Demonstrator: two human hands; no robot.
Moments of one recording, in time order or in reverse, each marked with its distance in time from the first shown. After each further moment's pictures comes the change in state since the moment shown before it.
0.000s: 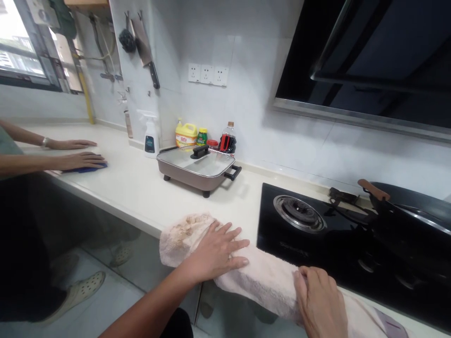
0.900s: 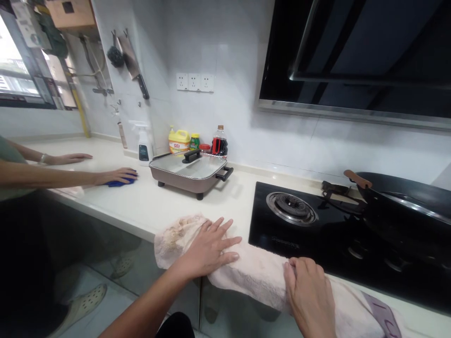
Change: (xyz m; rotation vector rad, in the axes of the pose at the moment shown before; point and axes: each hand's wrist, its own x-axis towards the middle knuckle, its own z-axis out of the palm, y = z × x) left_hand 0.002 0.001 -0.007 0.132 -0.044 -0.020; right_hand 0.000 -0.015 -0.001 -0.028 0.103 -0.023
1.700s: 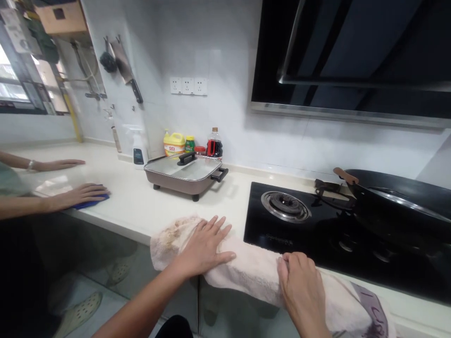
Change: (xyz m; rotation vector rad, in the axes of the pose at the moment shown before) left_hand 0.003 -0.004 0.005 0.002 0.008 -0.046; right_hand 0.002 -0.005 0.000 0.031 -0.004 0.041
